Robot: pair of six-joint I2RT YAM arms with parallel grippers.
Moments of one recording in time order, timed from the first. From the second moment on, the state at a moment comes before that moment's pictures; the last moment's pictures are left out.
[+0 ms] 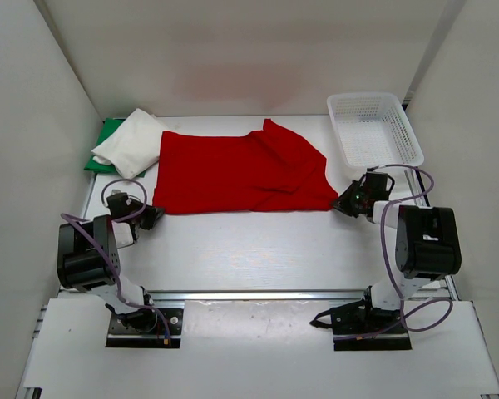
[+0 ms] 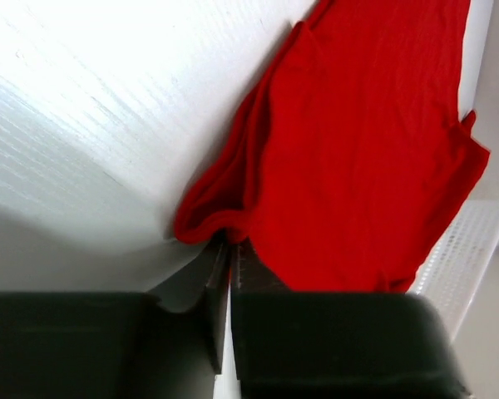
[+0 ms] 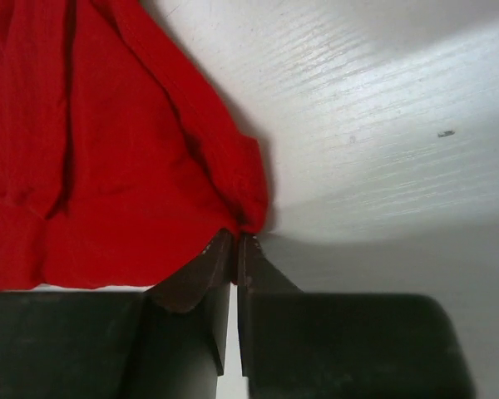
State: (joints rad) left arm 0.24 1.58 0.45 0.43 0.30 -0.97; right arm -0.08 1.63 0.69 0.13 -0.31 0.60
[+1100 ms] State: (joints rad) left arm 0.37 0.80 0.27 -0.37 0.32 -0.70; right arm -0.12 0.48 0.26 -0.49 -0.27 0.71
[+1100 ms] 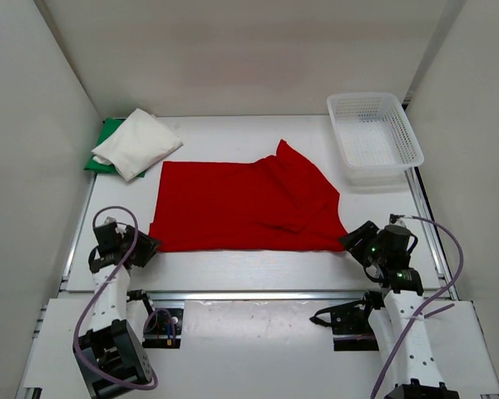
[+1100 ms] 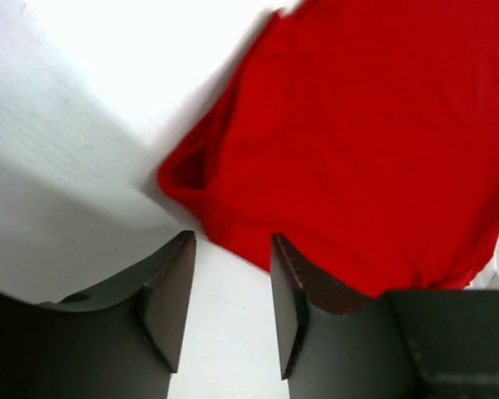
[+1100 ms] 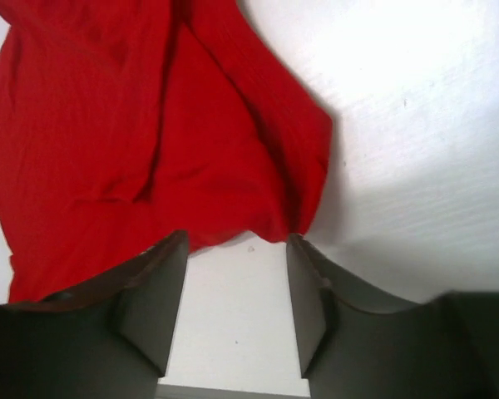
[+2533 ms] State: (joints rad) left arm -0.57 1.38 0.36 0.49 0.18 -0.80; right arm 0.35 1.45 0.58 0.01 -0.29 0.58
